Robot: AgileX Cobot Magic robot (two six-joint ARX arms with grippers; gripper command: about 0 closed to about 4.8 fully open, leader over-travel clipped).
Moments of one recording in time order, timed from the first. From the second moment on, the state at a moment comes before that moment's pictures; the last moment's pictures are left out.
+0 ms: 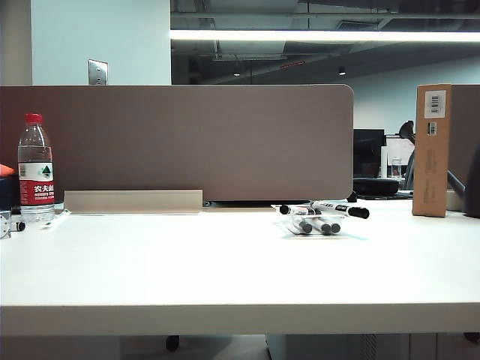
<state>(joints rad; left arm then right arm) 0.04 0.00 0.00 -0.08 0.00 0.01 0.29 0.14 0.82 -0.53 0.06 -0.02</state>
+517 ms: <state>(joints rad) 0.04 0.00 0.00 -0.08 0.00 0.01 0.00 0.14 0.17 0.08 0.02 -0.02</state>
